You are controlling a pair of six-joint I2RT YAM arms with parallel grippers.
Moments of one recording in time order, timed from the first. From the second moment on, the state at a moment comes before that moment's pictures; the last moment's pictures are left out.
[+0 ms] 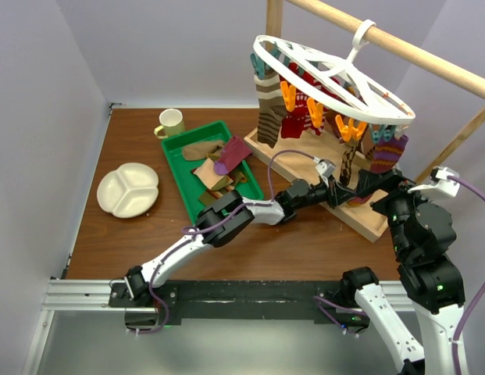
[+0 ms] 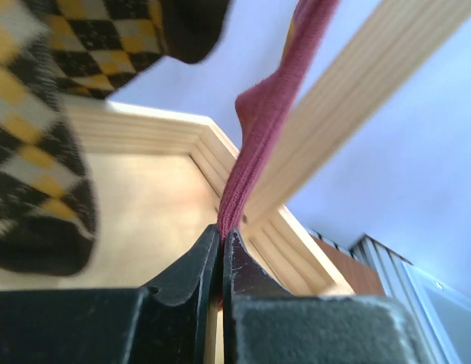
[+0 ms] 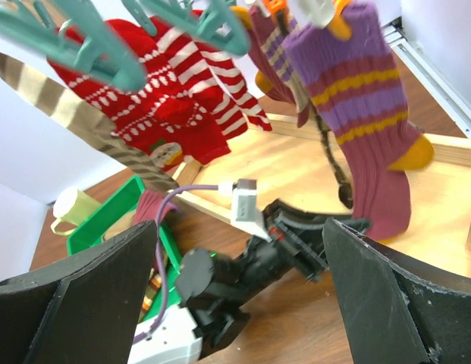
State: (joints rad) left arm -1.04 2.73 1.95 1.00 0.26 -0.60; right arm 0.24 0.46 1.06 -0.71 0.35 0.54
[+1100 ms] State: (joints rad) left arm -0.98 1.90 0.96 1.28 0.25 -0.62; right arm 0.24 0.46 1.06 -0.78 0.49 0.50
